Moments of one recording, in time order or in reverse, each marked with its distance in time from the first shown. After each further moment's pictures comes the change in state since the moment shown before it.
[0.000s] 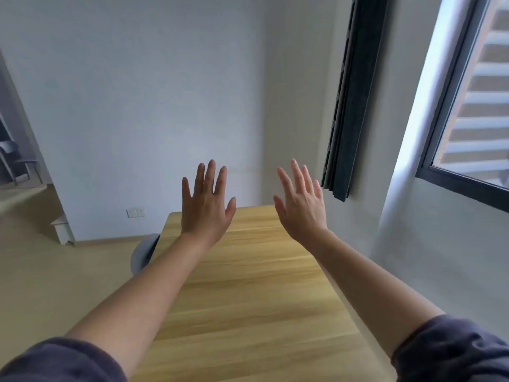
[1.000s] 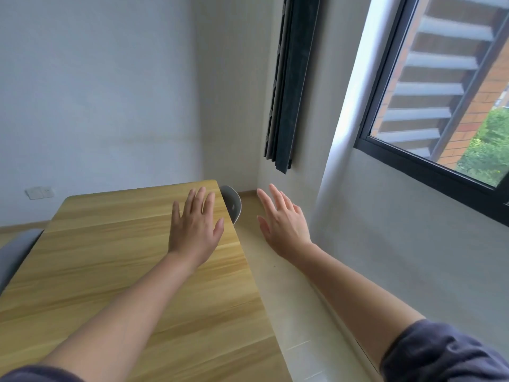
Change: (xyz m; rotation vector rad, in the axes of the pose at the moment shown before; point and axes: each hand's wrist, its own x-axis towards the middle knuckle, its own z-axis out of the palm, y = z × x) left_hand 0.051 0.226 0.198 -0.128 -0.312 0.045; right_hand -0.002 0.272 0.098 -0.071 -0.245 0.054
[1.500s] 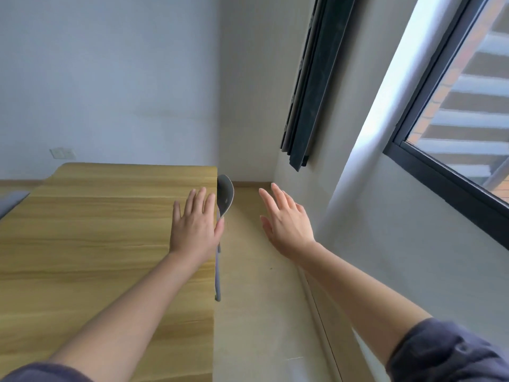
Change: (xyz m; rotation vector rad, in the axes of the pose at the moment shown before) left_hand 0.086 0.122 0.110 0.049 -0.067 -0.230; right_hand 0.088 0.176 0.076 0.044 -0.124 -0.191
